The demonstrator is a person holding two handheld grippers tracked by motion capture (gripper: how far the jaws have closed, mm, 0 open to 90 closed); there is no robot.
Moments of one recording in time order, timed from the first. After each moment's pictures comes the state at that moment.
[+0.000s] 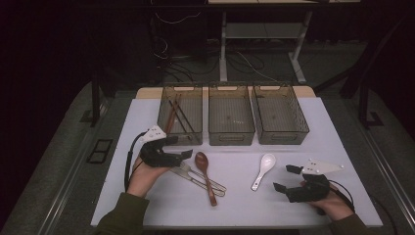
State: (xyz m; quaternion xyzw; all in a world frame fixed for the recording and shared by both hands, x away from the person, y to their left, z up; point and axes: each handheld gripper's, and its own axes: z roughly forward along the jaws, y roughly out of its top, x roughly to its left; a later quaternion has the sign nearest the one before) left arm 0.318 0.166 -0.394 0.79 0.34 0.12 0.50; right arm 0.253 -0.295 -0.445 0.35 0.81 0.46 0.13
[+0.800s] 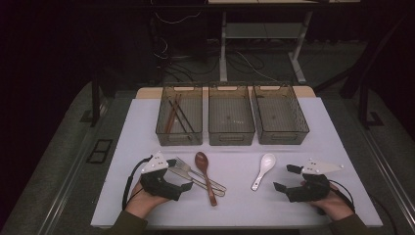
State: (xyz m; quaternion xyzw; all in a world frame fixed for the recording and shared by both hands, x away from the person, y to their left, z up) left arm 0.268 0.166 -0.430 0.82 0.30 0.09 0.48; right arm 0.253 -0.295 -0.445 0.36 0.81 0.45 0.13
